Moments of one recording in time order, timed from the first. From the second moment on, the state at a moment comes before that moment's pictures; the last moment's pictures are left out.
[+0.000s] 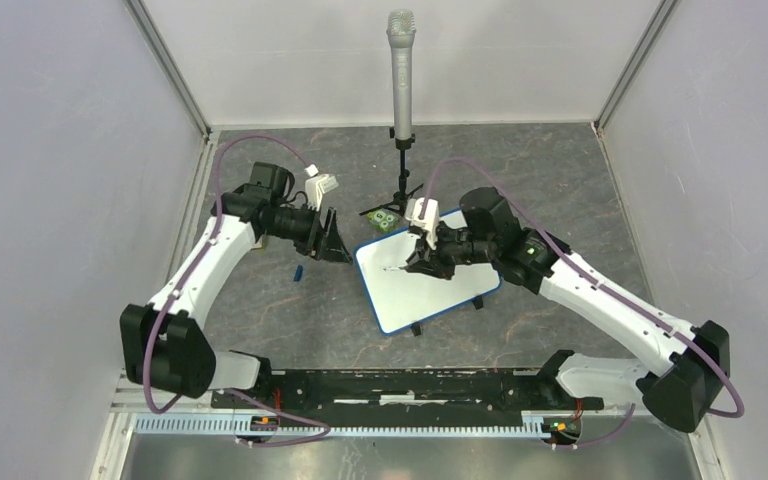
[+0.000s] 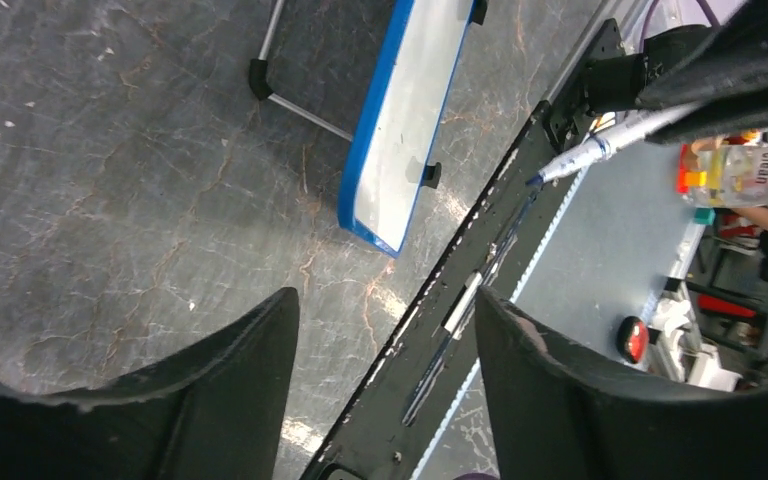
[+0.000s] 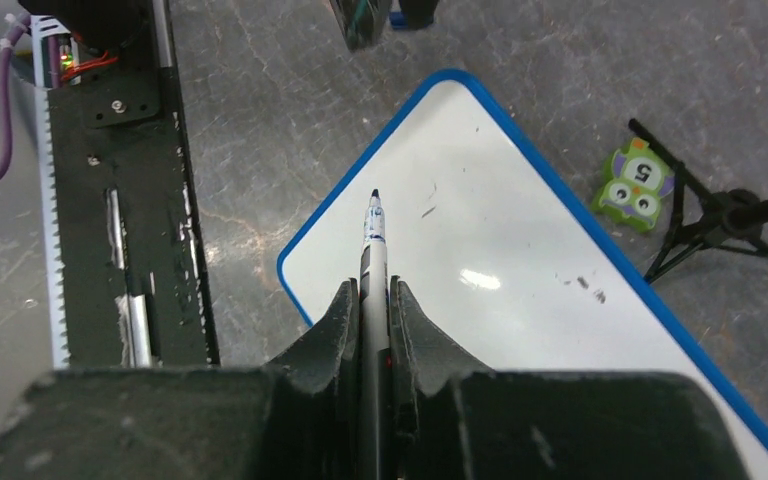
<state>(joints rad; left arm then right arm) -0.22 1.32 1.13 -0.88 0.84 0.12 0.74 1.17 1.03 -0.43 -0.55 -0.30</state>
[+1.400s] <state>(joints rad) -0.30 1.55 1.21 -0.79 0.89 0.12 0.85 1.32 1.10 -0.30 -0.33 -0.31</state>
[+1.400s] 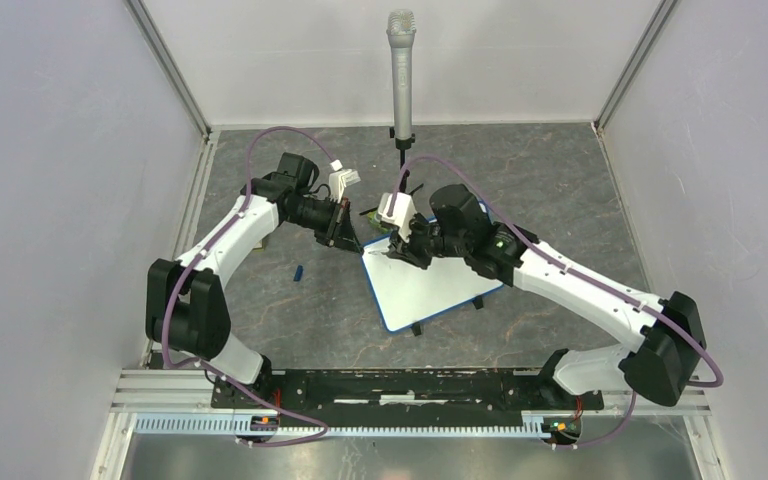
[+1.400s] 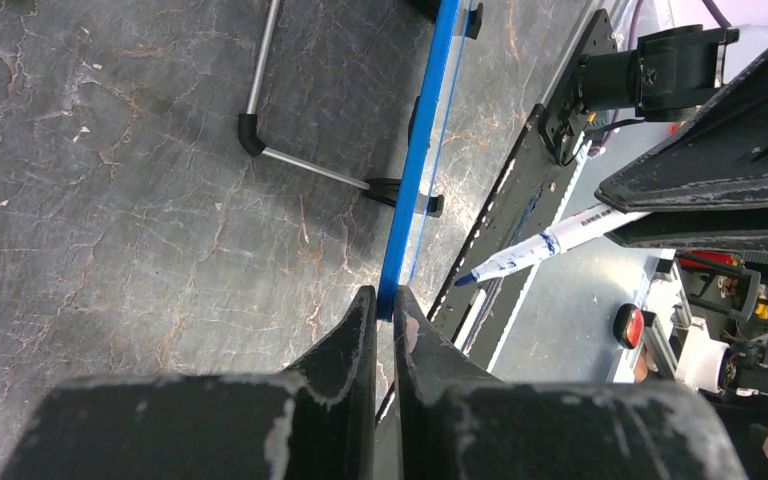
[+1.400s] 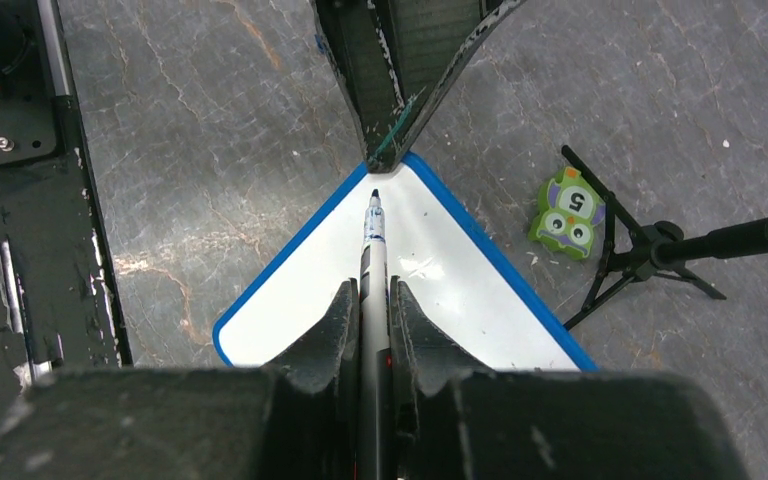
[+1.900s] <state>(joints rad) -0.30 1.55 1.21 -0.79 0.88 0.12 0.86 1.38 1.13 -0.31 -0.31 -0.32</state>
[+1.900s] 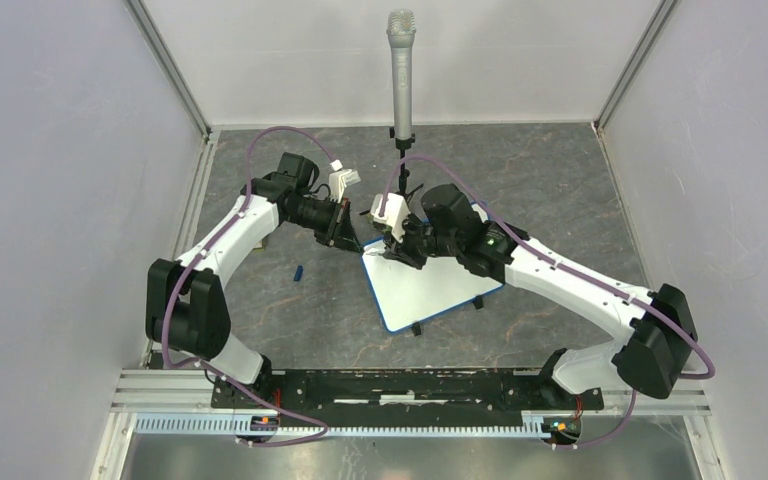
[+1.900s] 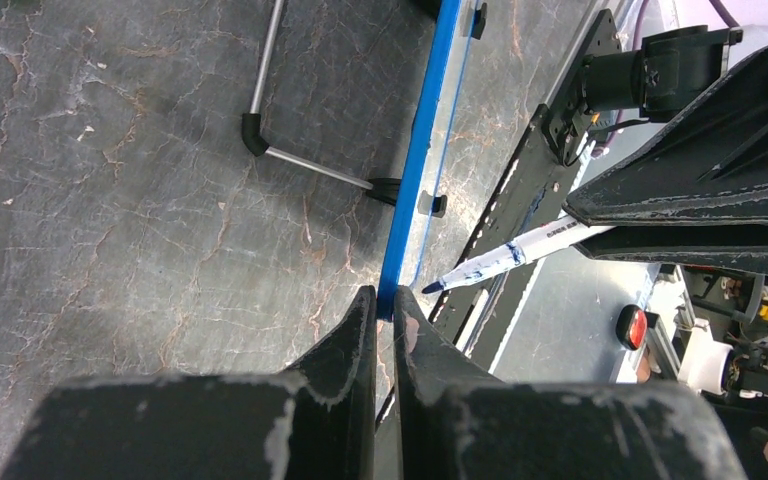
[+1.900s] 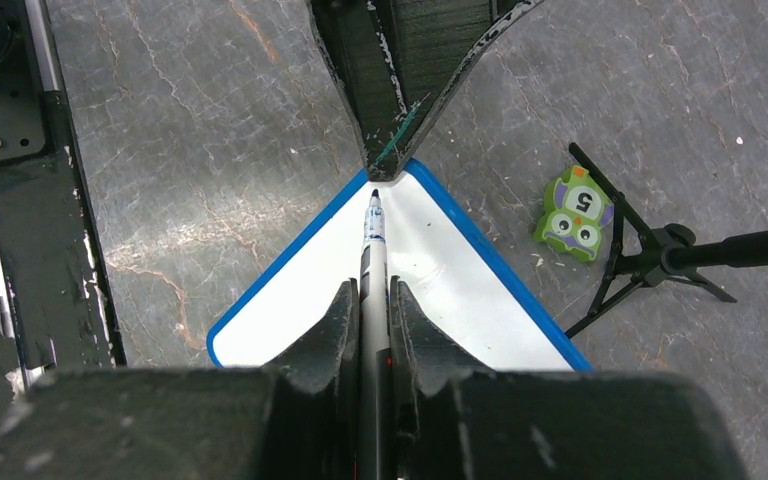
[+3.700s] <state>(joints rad) -0.30 1.55 1.21 -0.79 0.87 0.12 0.87 1.33 1.06 -0.39 -0.22 -0.38</state>
